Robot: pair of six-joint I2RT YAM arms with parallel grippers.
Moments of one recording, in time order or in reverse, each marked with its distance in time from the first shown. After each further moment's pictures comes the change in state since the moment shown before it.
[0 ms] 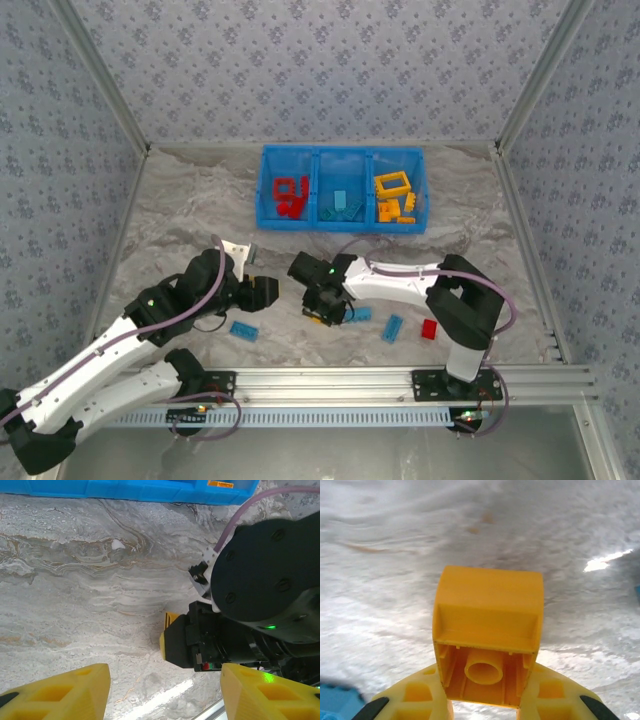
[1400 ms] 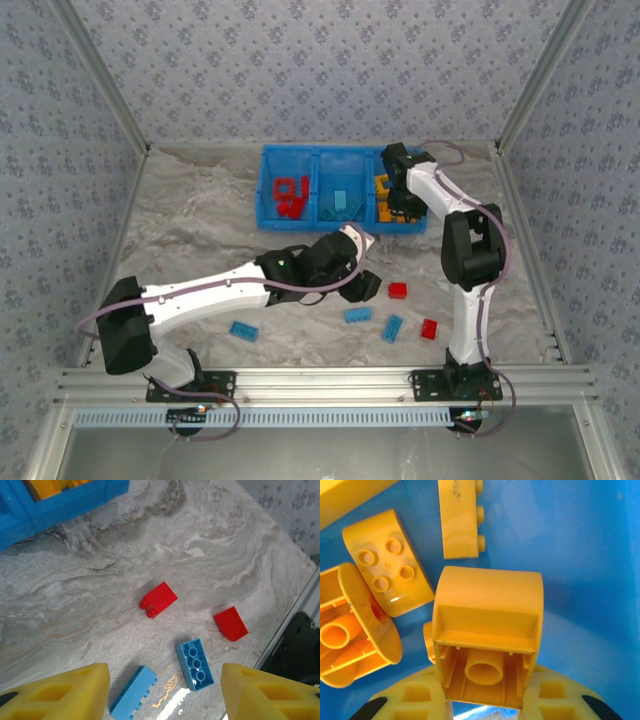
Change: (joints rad) left arm -0.324 0.797 0.438 0.325 -0.047 0.175; right arm -0.779 0.316 0.565 -0.346 0.420 -0.887
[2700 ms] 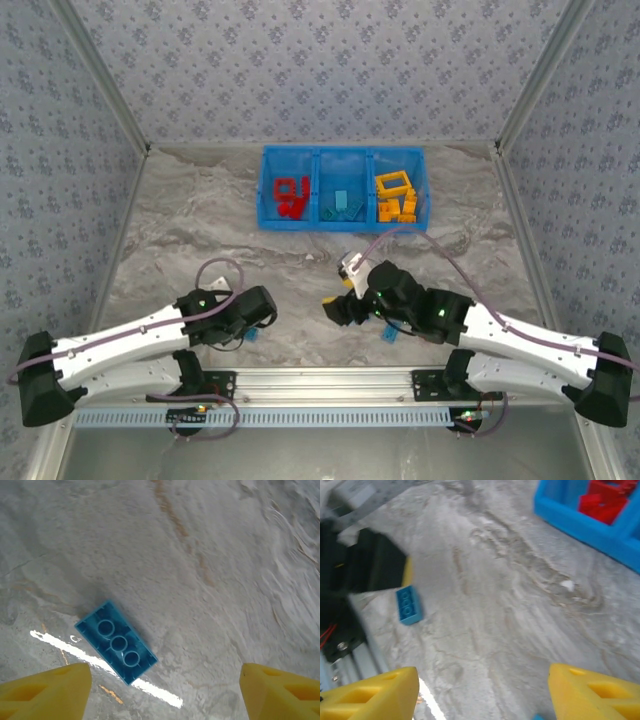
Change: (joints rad) left arm 0.066 -0.576 -0.528 -0.647 -0.361 -1.262; right arm 0.833 -1.159 -1.059 0.769 -0.259 -0.280
